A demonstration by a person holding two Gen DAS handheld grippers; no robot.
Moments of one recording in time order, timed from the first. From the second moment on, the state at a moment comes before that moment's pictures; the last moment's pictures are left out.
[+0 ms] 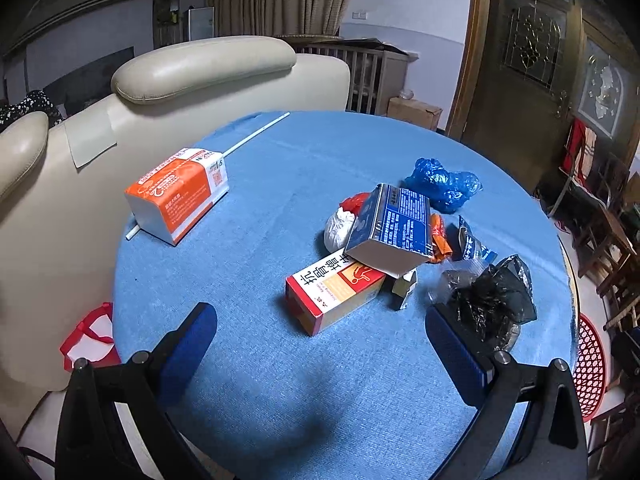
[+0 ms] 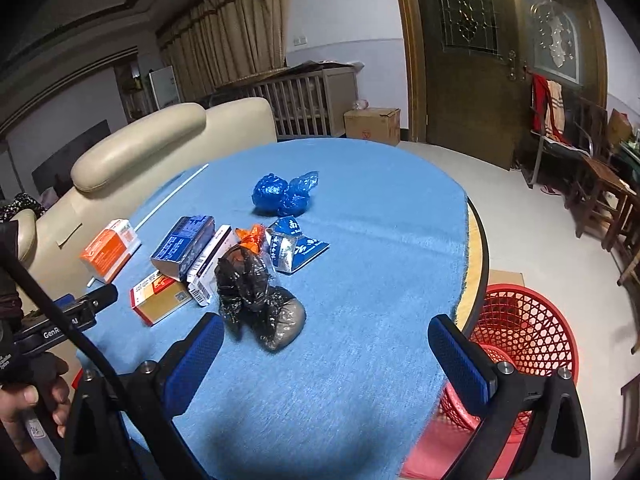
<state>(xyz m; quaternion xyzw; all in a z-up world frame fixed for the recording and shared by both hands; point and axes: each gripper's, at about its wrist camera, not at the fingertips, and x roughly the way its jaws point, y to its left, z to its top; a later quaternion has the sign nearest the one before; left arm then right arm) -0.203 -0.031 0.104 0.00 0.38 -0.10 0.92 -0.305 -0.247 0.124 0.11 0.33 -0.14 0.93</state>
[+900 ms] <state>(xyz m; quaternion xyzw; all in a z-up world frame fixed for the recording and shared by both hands) -0.205 -0.031 0.110 0.00 0.38 -0.10 0.92 -0.305 -0.239 0.126 0.11 0.32 -0.13 0.93</state>
